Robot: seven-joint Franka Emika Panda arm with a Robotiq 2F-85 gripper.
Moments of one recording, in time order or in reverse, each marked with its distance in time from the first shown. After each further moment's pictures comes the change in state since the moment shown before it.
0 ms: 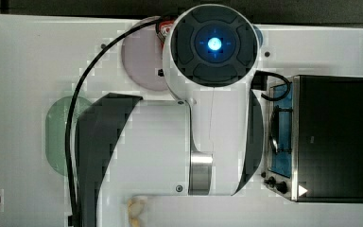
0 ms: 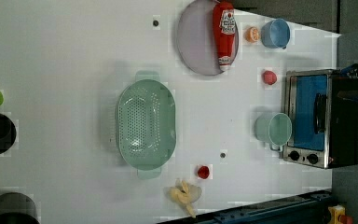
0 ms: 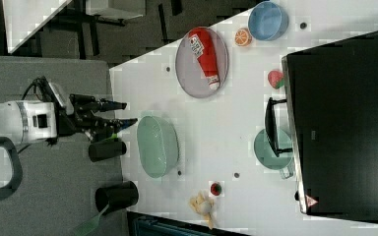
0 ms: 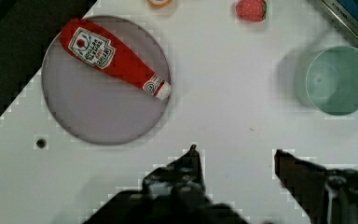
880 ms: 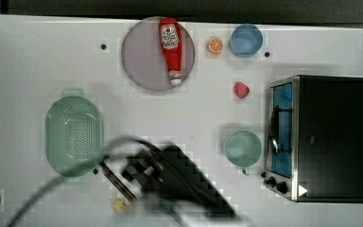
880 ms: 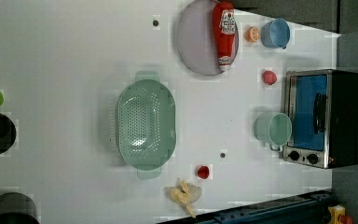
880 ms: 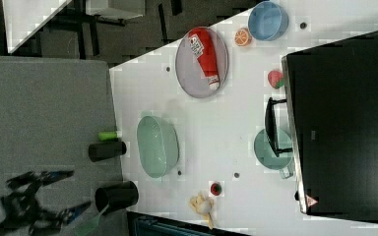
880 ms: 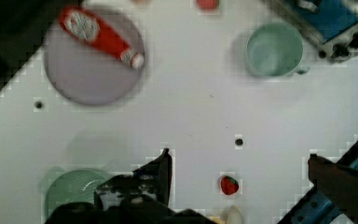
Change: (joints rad) arm 0.032 -0.472 0.084 -0.205 -0.040 -0.145 0.077
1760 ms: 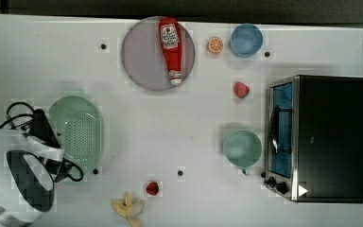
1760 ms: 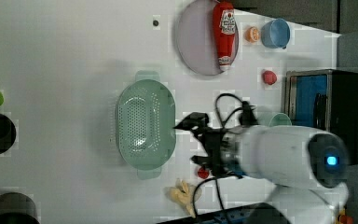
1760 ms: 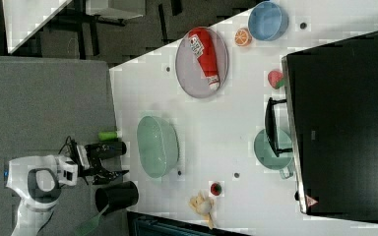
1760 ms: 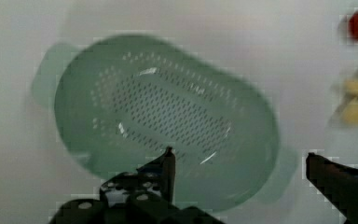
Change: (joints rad) arm 0.077 0.620 0.484 -0.107 0.004 0.549 0.847
